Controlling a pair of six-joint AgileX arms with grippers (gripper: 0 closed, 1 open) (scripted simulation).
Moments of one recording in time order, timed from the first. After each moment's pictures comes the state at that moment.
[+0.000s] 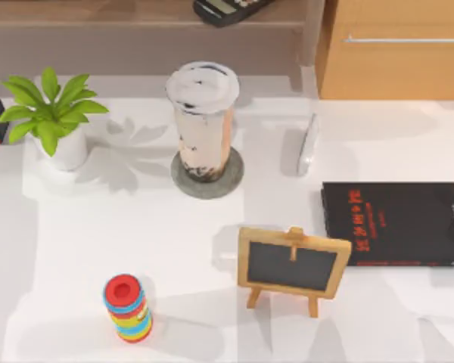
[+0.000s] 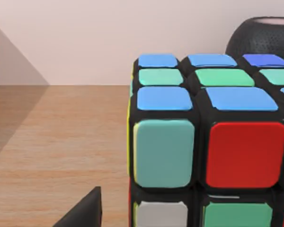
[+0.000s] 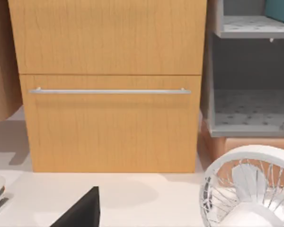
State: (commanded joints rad) left arm 0.17 1.78 1.69 0.09 0.22 0.01; right arm 0.00 0.00 0.00 0.00 0.00 0.00
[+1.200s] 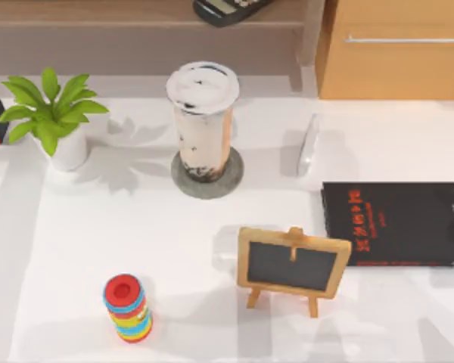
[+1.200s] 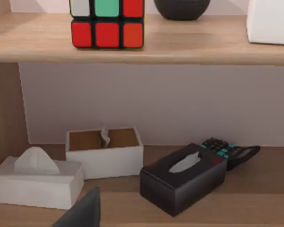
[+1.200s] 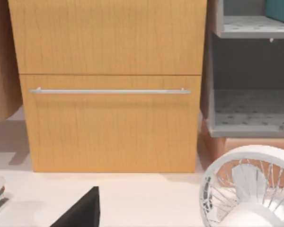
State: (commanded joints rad) left arm 0.08 0.91 0.85 0.04 0.11 0.00; right arm 0.00 0.00 0.00 0.00 0.00 0.00
